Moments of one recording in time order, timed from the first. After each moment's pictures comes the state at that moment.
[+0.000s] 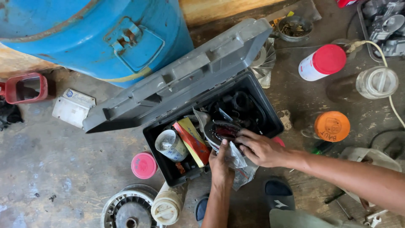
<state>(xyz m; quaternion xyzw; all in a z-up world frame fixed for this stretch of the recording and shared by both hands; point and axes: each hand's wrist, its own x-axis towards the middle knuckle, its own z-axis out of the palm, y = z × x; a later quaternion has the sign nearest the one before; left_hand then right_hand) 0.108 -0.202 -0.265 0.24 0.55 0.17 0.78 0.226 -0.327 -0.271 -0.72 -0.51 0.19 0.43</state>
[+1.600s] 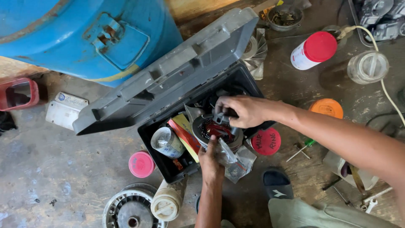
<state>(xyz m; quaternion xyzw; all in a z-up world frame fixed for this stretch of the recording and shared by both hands) 0.094 -0.188 -0.269 0.26 0.54 0.20 0.78 0.311 -0.262 -0.183 -0.69 -0.49 0.40 0.36</state>
